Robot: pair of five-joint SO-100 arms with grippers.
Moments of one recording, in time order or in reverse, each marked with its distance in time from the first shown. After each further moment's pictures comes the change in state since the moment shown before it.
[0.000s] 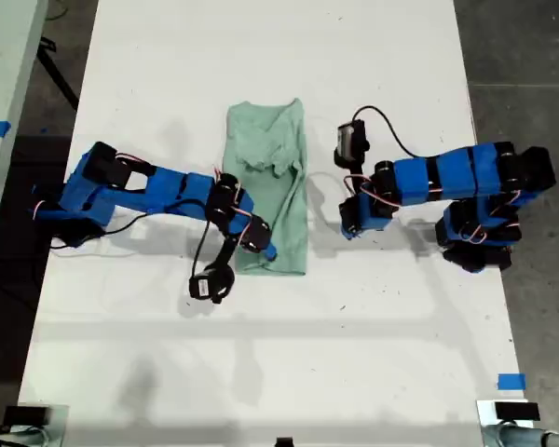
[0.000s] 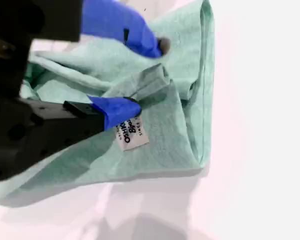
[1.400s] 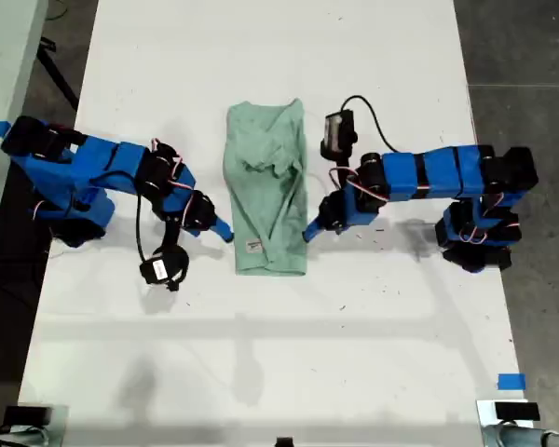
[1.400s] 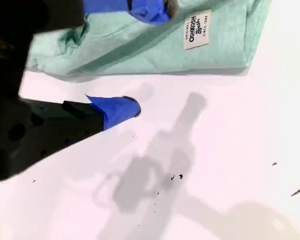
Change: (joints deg) arm 0 2.7 37.1 37.3 7.9 -21.3; arm 1 -1.5 -13.3 -25.0 10.5 2.8
